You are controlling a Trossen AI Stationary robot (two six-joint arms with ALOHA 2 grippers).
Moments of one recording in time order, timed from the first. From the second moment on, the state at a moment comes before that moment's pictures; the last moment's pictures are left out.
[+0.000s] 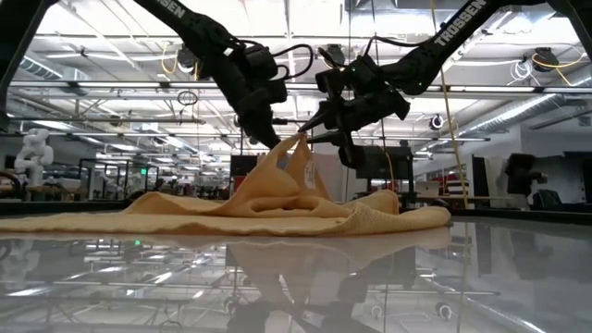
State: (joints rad) left arm 0.61 1.78 1.38 -0.57 0.33 0.39; right arm -0.59 1.82 1.14 0.10 -0.76 0.84
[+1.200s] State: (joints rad) left arm 0.60 1.73 1.41 -0.56 0.27 0.29; right arm -0.60 1.82 1.15 0.10 -0.74 0.82
